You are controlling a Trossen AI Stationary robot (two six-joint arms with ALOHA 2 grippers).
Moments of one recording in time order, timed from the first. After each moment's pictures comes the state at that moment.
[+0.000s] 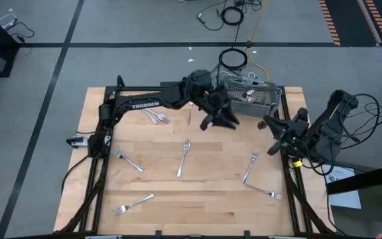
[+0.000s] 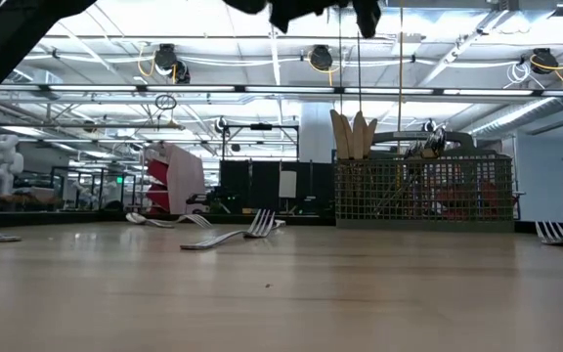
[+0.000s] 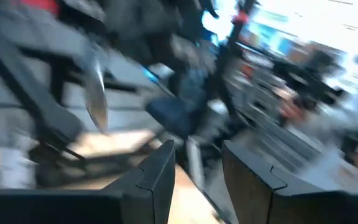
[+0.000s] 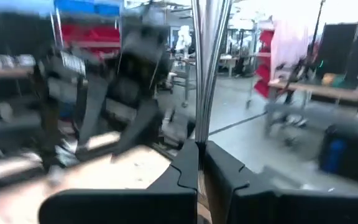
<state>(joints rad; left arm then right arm) 0.24 2.08 1.97 -0.01 0.95 -0.23 0.85 0.76 0.87 -0.24 1.57 0.16</state>
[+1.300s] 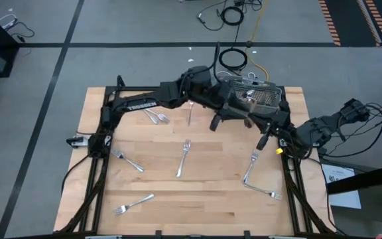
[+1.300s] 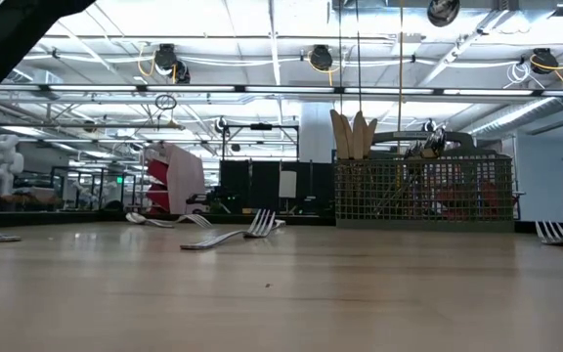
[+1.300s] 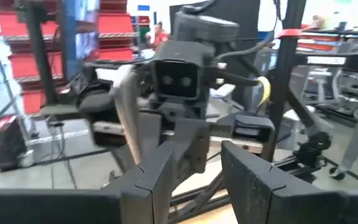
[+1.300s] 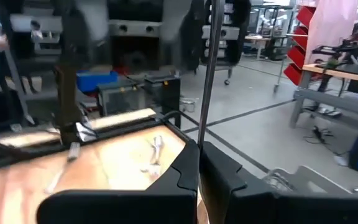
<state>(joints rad) 0.19 2.09 2.20 -0.14 0.62 0.06 0.49 0.77 0.87 -0.25 1.06 0.17</state>
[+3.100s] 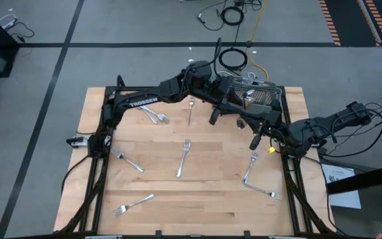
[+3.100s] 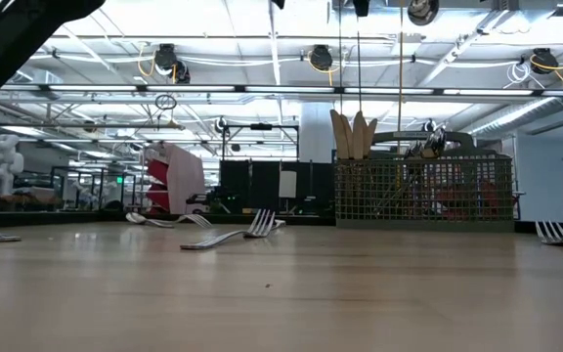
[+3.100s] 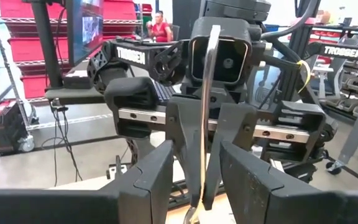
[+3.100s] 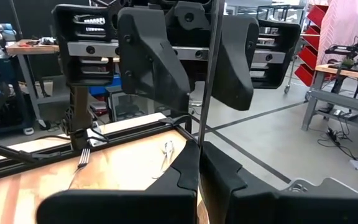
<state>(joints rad) 0.24 2.11 2.20 -0.18 0.67 0.06 0.39 0.84 0.87 -0.13 0.93 0.14</state>
